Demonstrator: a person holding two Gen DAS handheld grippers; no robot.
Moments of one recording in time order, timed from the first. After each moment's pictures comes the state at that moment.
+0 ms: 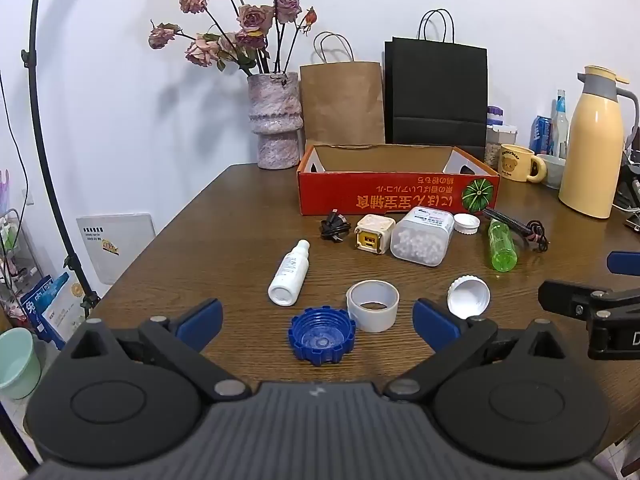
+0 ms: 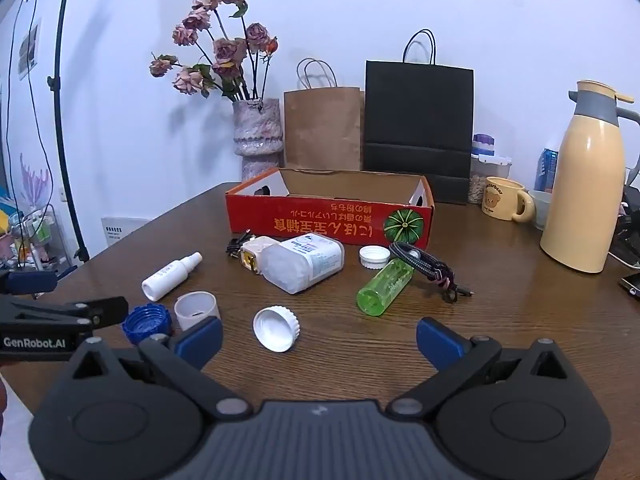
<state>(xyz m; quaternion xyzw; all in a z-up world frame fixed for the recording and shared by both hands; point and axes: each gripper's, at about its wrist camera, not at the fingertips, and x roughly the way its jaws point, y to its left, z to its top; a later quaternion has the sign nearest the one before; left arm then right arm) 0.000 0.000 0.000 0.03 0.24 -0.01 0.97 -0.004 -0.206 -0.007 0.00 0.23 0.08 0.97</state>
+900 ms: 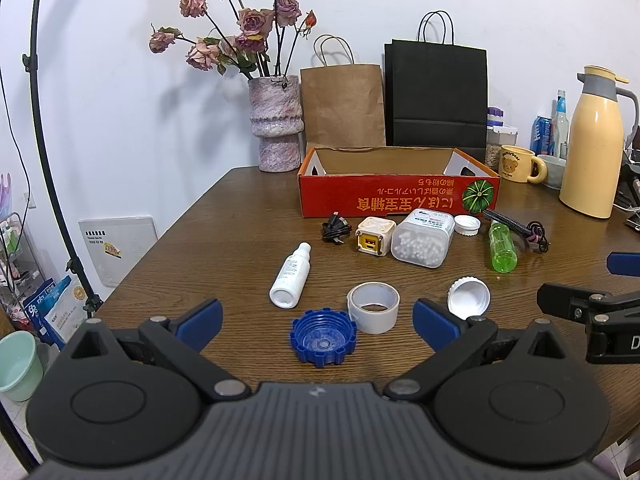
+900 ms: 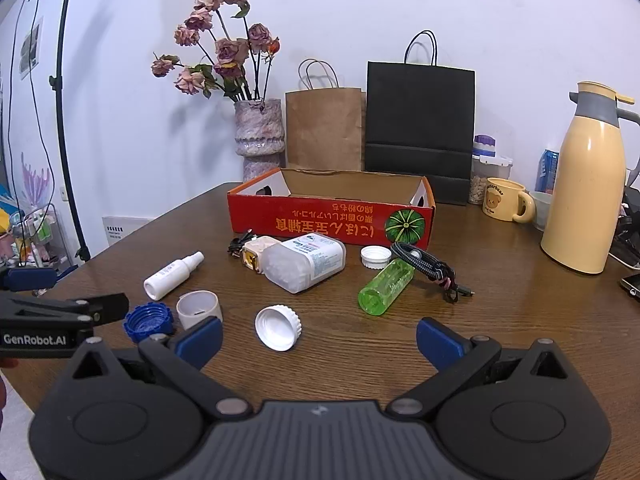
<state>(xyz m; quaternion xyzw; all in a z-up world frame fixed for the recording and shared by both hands) -0.002 -0.001 0.001 0.03 0.24 -0.01 0.97 -0.007 -0.206 -0.007 0.00 0.24 0.08 0.97</state>
